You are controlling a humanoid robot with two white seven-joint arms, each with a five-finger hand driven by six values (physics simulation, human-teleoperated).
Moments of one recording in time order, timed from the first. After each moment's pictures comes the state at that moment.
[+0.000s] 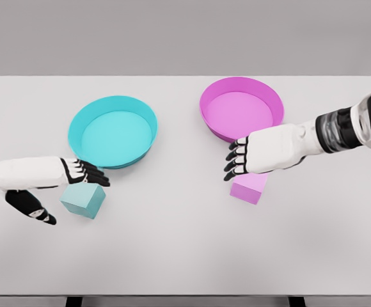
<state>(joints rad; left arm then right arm) -0.42 1.18 -0.66 -1.76 0.19 -0.61 -0.61 -1.22 -0.93 1.34 -1.75 0.37 -0.61 0.61</state>
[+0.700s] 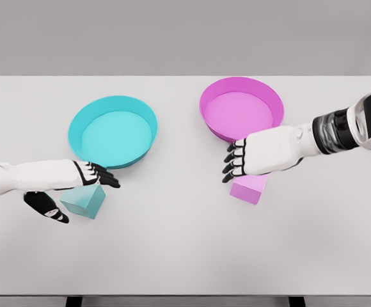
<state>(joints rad) -0.42 1.08 -0.66 -1.70 0.07 -0.60 -0.61 -1.22 -0.92 1.35 -1.74 0.38 -0.61 0.61</state>
